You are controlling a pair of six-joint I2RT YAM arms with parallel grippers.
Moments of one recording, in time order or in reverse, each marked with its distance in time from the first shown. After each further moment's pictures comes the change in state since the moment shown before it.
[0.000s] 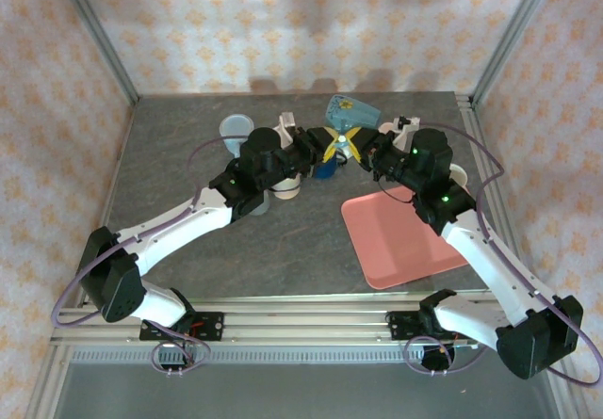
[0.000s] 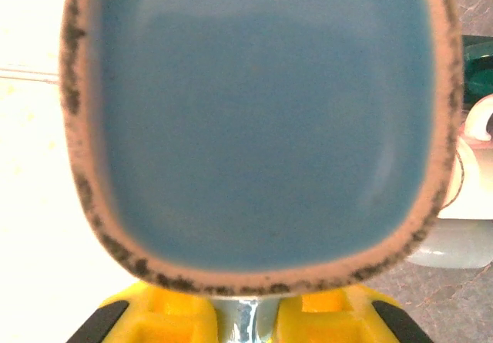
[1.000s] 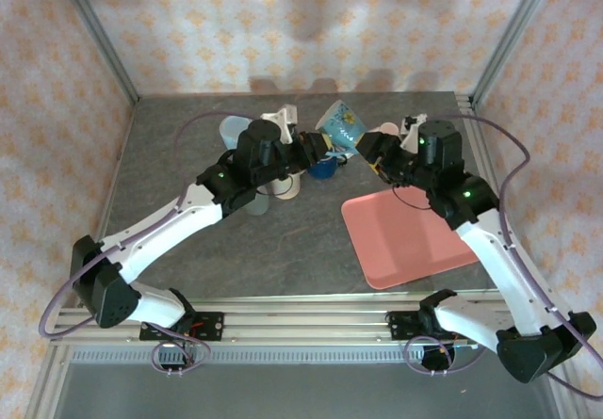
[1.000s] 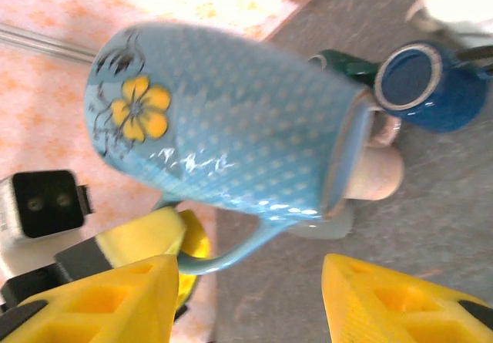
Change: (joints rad) left arm 0.003 -0.053 0.118 -0.376 -0.055 0.587; right arm -0.032 -0.022 0.238 -0.553 0.068 -0.355
